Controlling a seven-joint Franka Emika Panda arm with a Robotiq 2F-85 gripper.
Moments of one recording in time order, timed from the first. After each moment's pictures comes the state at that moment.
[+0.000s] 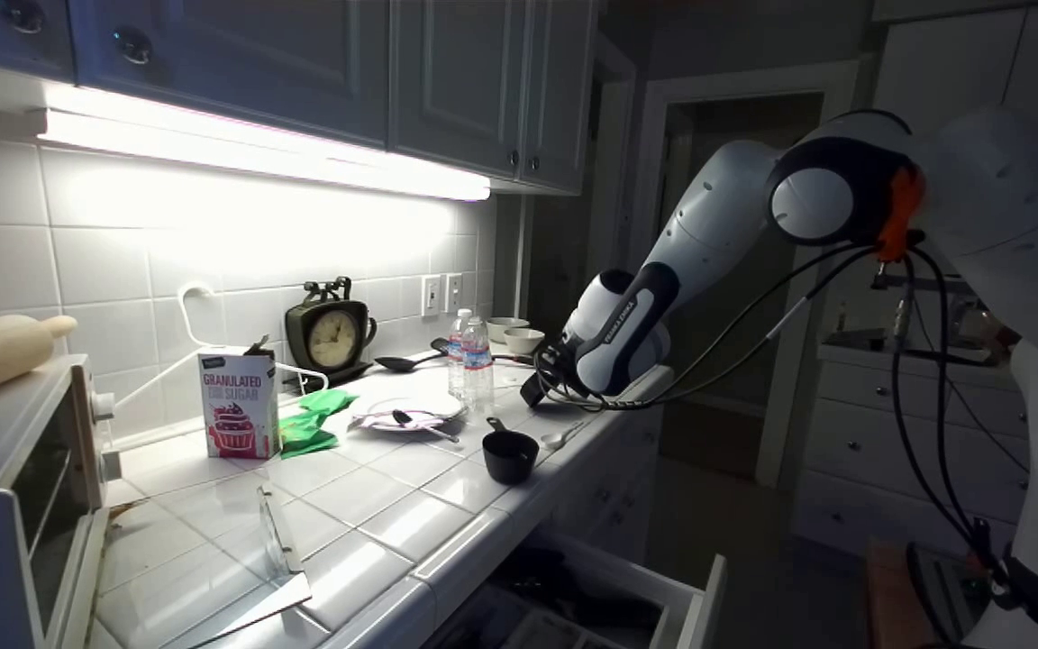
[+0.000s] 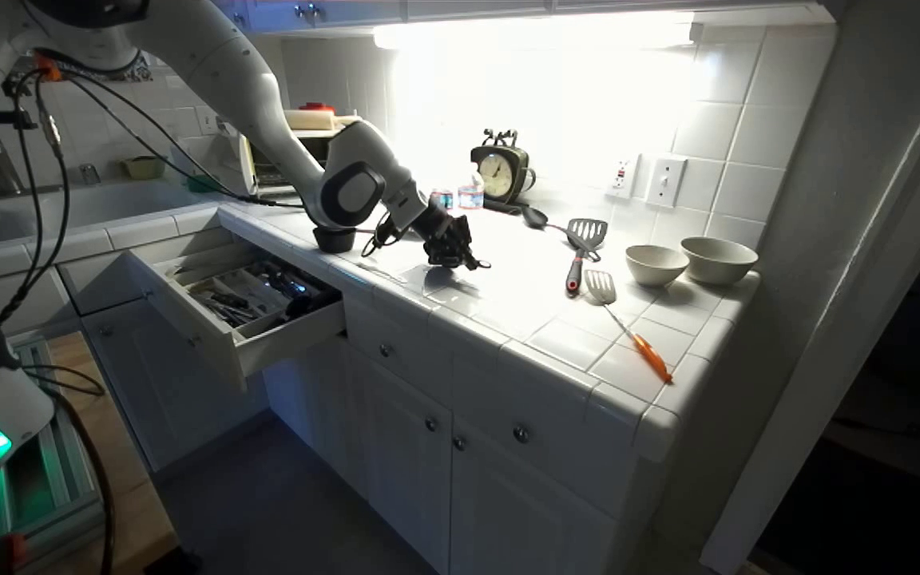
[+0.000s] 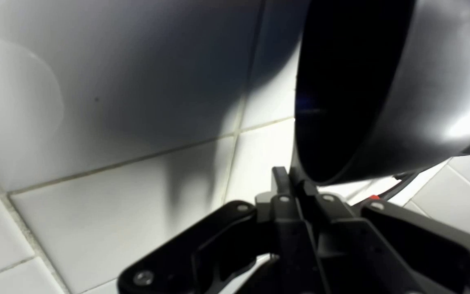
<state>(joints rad) 0.27 0.74 -0.60 -1.91 0.09 3.22 1.33</state>
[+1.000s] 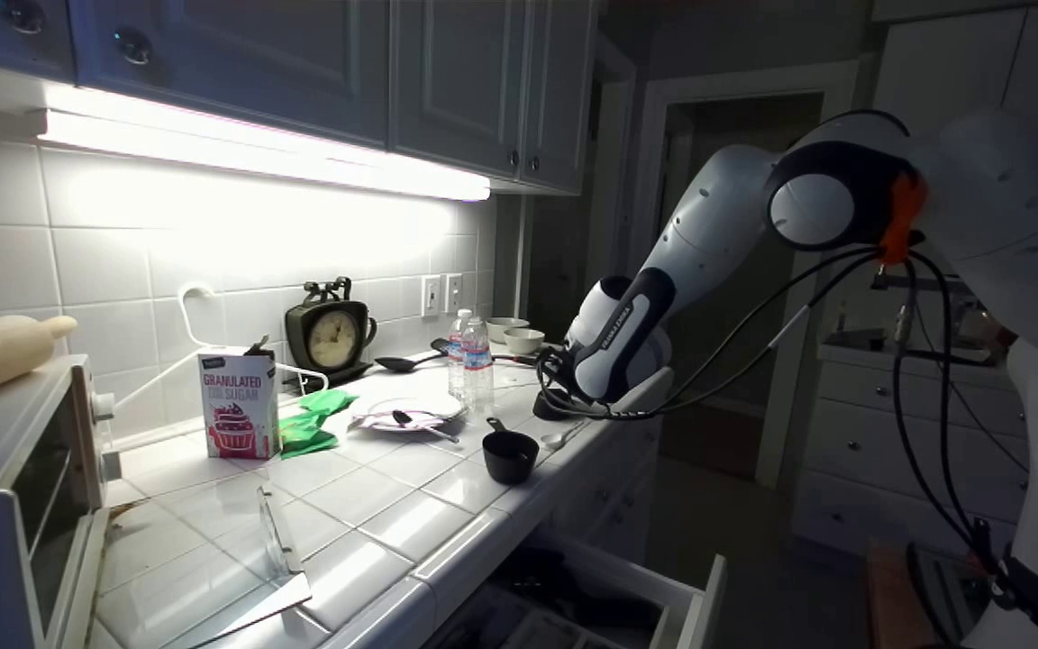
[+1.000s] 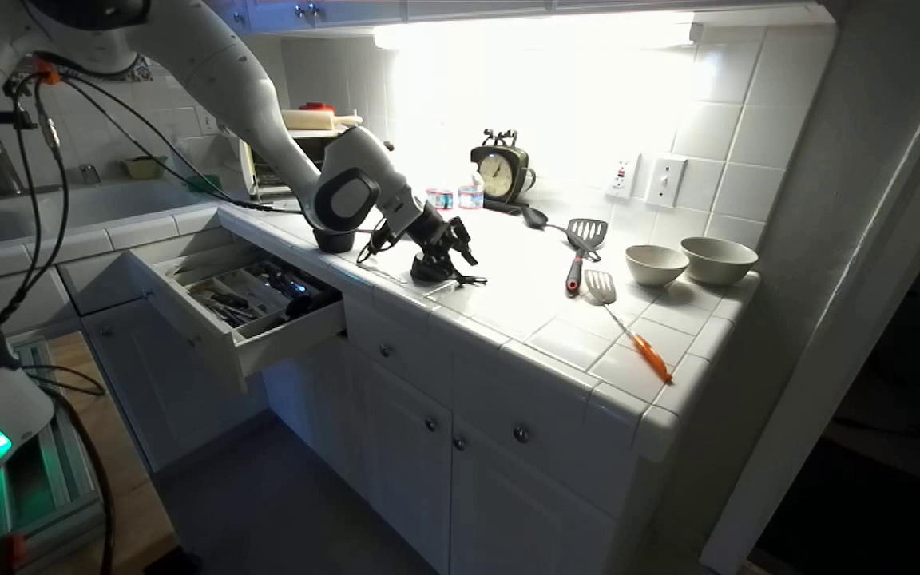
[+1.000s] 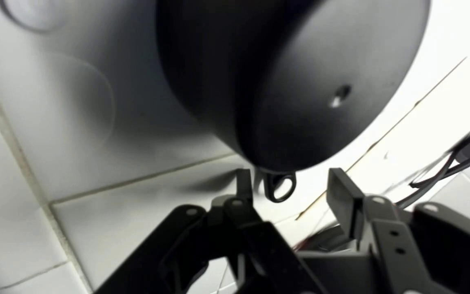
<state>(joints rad) 0.31 0.76 -0.63 -1.94 0.17 3.22 1.27</state>
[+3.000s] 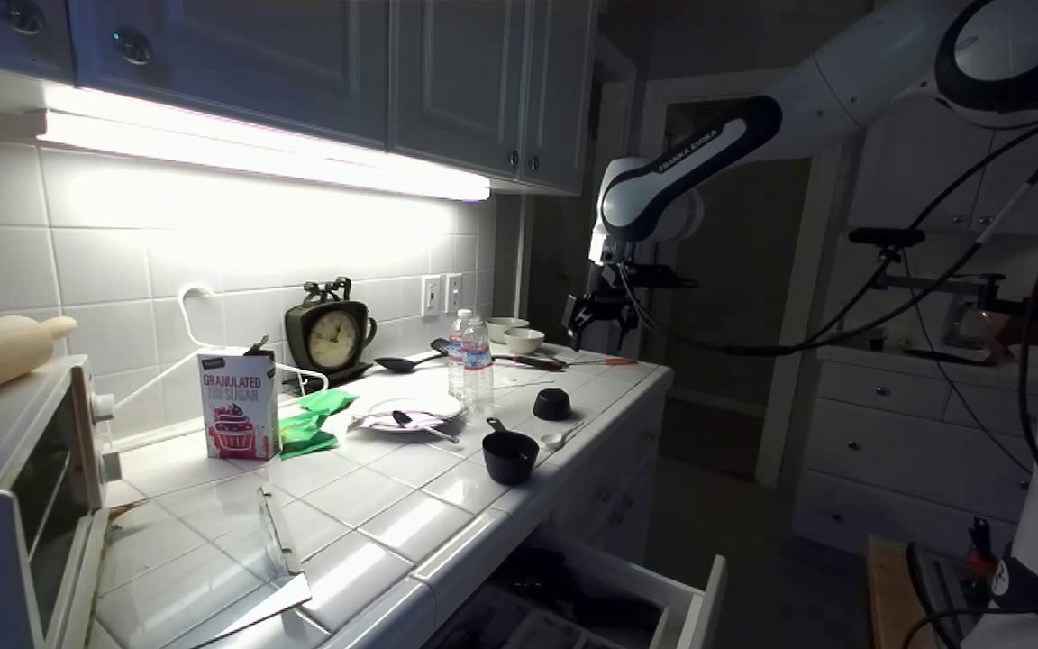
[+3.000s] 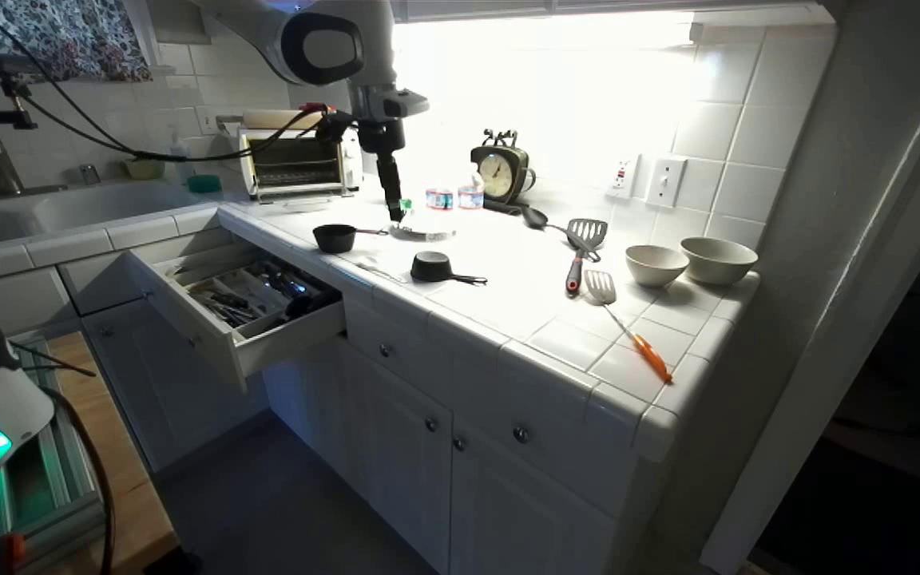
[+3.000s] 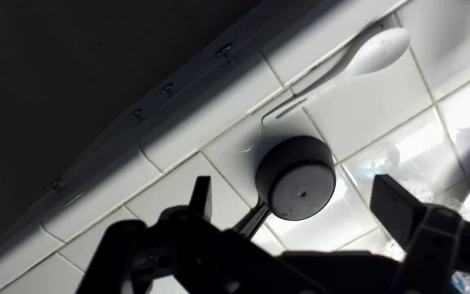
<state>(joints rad) -0.06 0.20 -0.21 -1.95 0.03 2.27 0.30</state>
